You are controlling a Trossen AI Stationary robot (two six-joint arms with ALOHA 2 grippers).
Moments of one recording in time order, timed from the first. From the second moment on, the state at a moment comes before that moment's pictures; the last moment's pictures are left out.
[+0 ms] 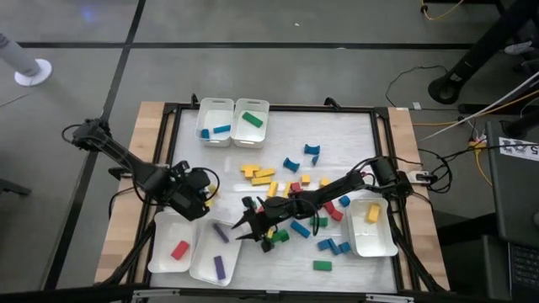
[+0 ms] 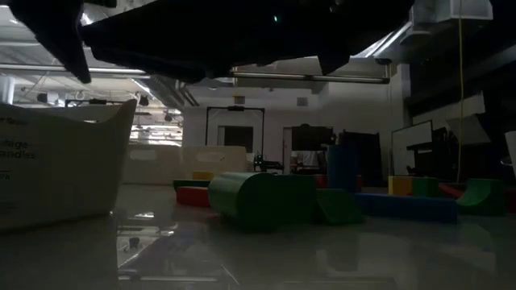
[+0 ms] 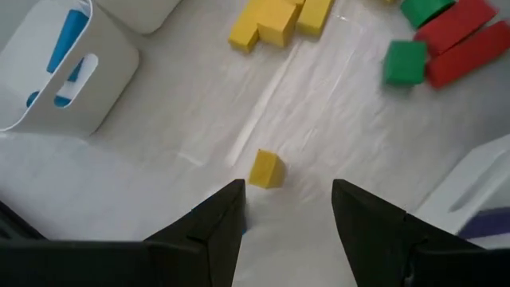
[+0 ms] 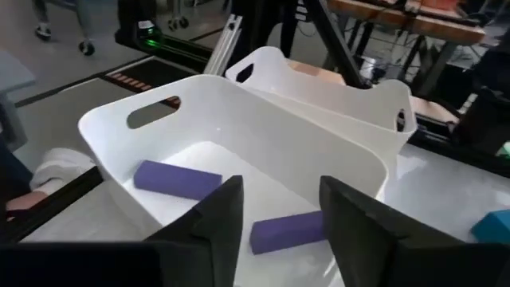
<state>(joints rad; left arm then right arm) -0.56 1.21 0.98 -1.18 -0.53 -1.01 0.28 2.16 1.36 0.56 -0.15 -0.19</state>
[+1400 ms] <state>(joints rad) -0.30 1.21 0.65 -0.77 -0.41 -0.60 0.28 1.92 1.36 0.19 -0.12 -0.18</state>
